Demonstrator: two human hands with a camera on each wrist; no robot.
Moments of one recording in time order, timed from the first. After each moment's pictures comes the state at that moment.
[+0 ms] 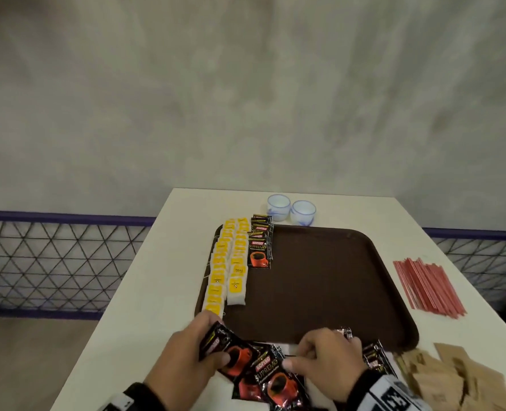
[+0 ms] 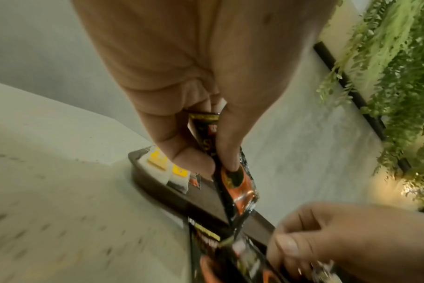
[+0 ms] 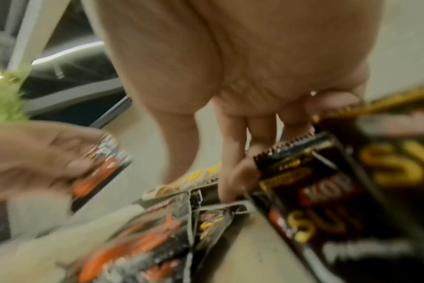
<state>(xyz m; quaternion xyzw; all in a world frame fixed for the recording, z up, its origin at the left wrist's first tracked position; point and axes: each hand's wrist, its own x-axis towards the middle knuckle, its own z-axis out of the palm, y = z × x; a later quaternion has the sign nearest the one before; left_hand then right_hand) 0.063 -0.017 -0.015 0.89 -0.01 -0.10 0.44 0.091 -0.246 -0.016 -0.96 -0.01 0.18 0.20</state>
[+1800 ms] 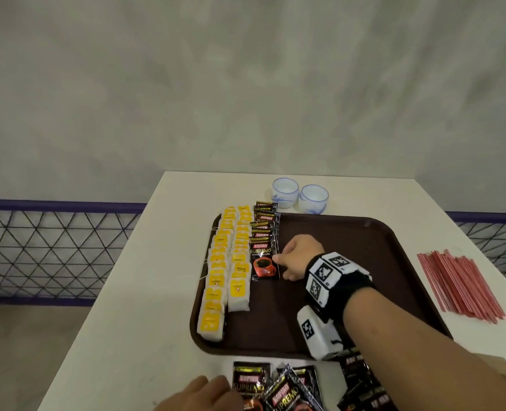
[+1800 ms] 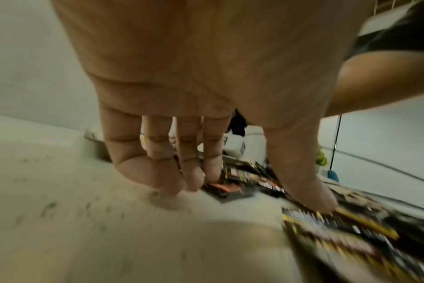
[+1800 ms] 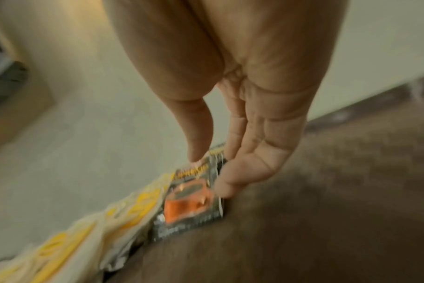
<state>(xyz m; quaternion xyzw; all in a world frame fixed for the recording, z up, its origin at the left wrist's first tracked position) 0.100 -0.006 -0.060 0.96 -0.16 -0.22 0.08 0.271 -0.201 -0.023 -0.90 0.11 0.17 0.38</state>
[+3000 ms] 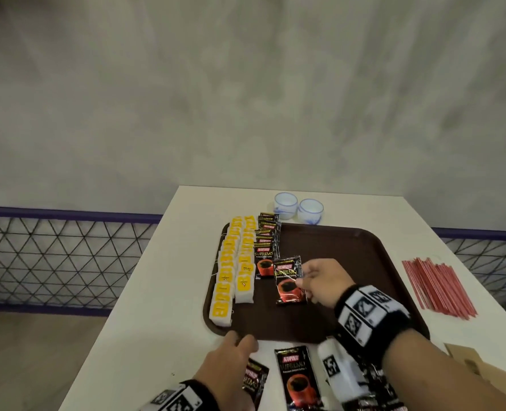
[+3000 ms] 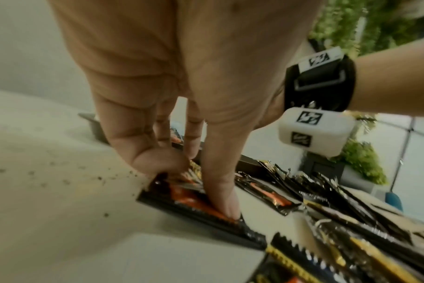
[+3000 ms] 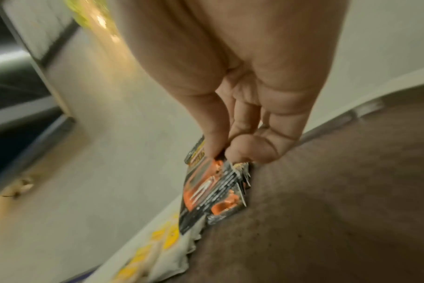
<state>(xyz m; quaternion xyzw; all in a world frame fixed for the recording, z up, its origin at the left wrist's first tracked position) 0.077 -0.052 -0.045 0.95 -0.08 -0.22 0.19 0.189 -0.238 -0.006 -0.89 0.04 0.14 0.43</state>
